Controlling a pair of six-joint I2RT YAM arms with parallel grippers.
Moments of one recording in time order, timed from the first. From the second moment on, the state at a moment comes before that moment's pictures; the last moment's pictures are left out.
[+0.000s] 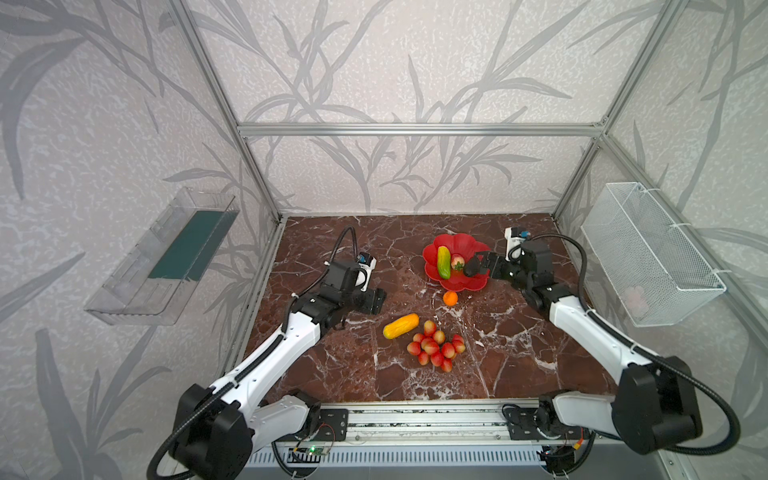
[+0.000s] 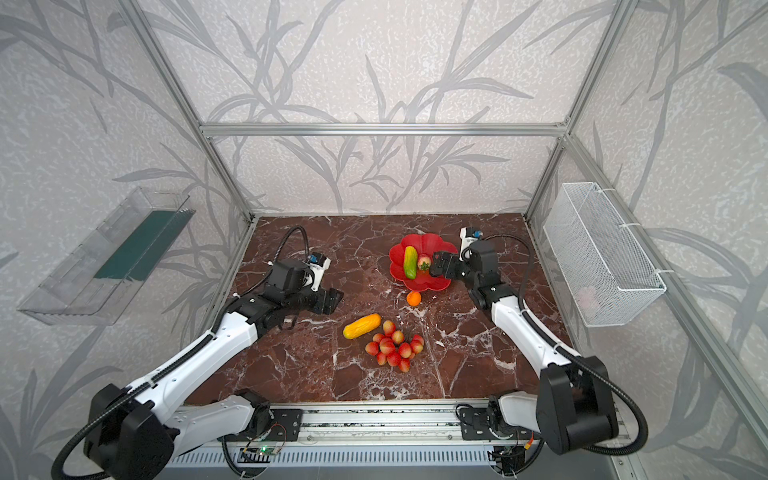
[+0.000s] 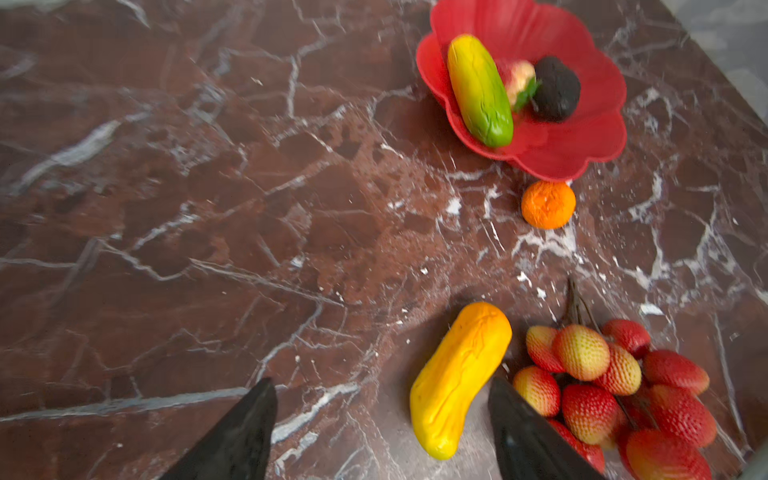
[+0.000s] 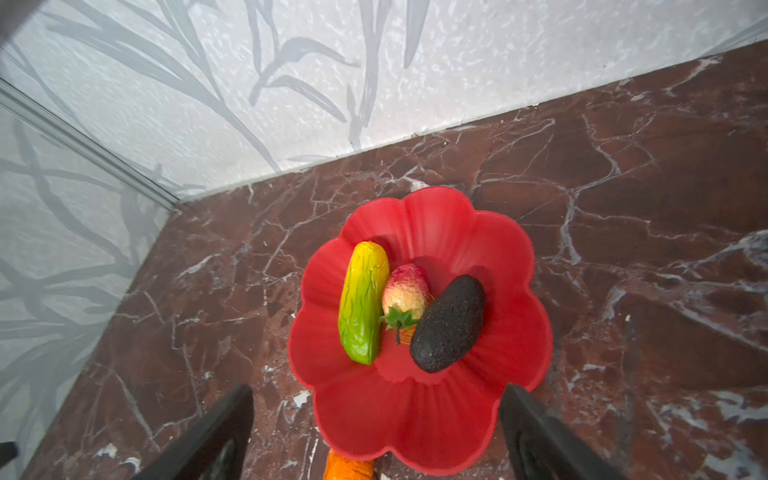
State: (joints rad) left arm -0.43 1.19 0.86 -0.48 0.14 -0.12; right arm 0.22 1.26 0.78 0.02 -0.19 0.41
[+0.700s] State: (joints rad) left arm -0.69 1.53 0.91 -0.52 0.10 -0.20; right arm 0.22 0.94 0.52 -0.03 -0.23 0.42
